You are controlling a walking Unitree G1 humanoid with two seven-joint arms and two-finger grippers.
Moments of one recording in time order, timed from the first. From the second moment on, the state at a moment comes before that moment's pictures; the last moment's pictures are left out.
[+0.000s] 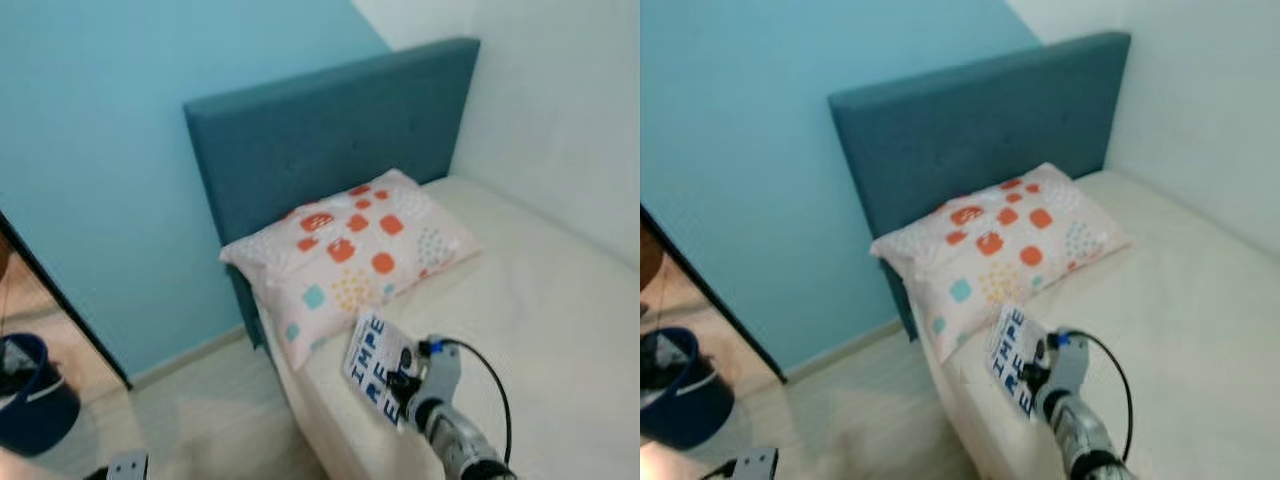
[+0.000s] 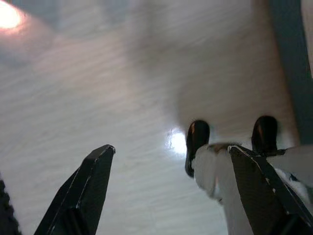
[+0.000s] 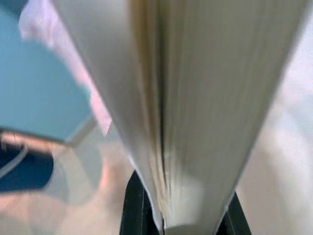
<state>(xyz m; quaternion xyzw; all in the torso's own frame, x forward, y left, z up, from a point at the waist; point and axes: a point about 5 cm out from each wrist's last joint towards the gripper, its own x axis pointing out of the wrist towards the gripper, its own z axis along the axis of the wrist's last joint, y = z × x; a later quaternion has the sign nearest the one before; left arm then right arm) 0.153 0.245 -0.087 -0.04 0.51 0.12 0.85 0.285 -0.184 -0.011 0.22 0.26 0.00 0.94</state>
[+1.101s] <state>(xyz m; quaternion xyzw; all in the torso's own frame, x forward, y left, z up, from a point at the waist) 0.146 0.254 -0.087 0.03 0.52 0.10 0.85 0.297 -0.178 -0.002 0.40 0.22 -0.03 0.89</state>
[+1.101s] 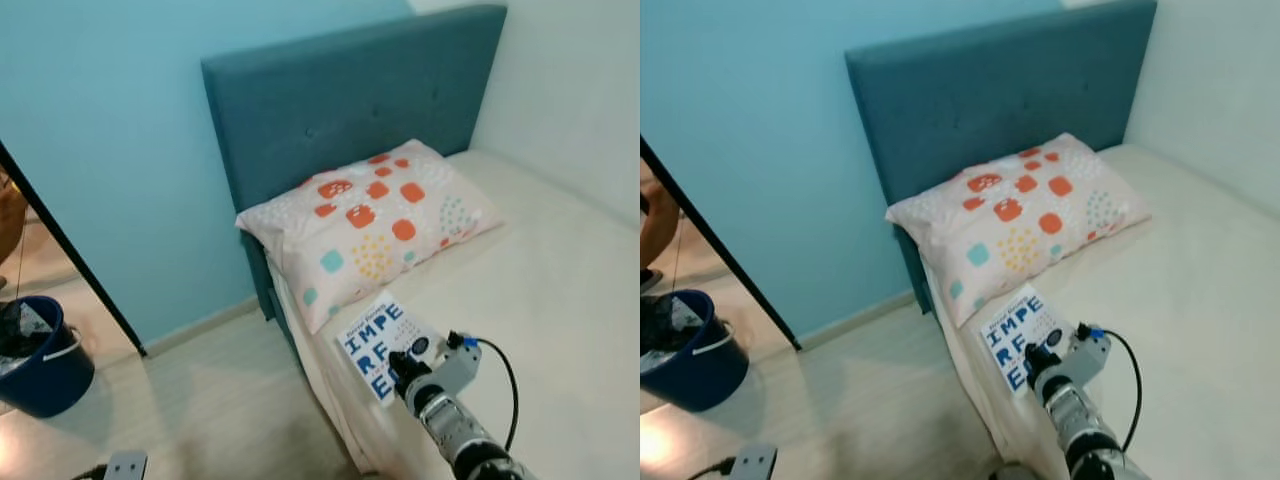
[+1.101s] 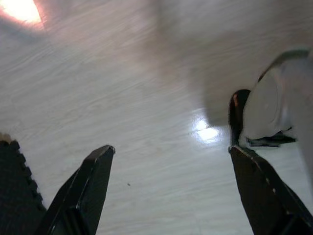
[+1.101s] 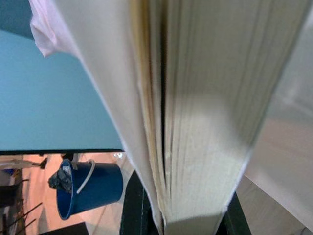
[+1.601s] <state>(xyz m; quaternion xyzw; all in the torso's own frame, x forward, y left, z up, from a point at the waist) 0.131 0.259 -0.090 0.04 0.53 0.09 0.84 0.307 -0.191 0.009 0.40 0.20 -0.05 0.89</state>
